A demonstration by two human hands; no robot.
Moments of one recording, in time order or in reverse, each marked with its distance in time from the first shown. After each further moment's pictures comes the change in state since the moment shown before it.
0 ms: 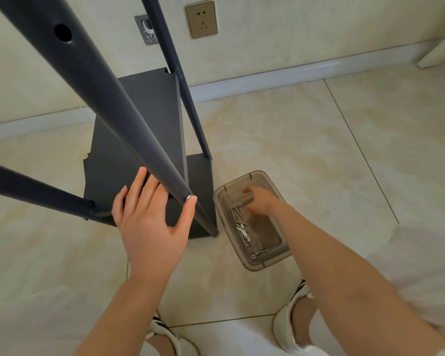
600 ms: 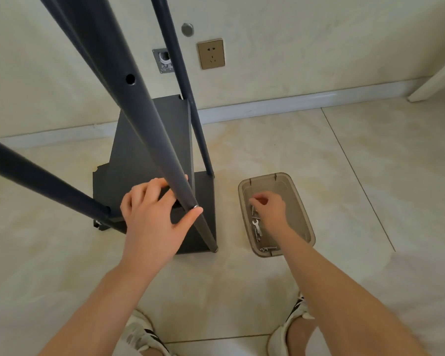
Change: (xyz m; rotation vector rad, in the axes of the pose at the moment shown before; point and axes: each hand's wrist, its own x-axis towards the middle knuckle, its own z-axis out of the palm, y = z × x) left_hand 0.024 0.001 -0.019 0.019 -0.226 -0.021; right_hand -0.038 -0.018 -0.013 0.444 0.535 -0.032
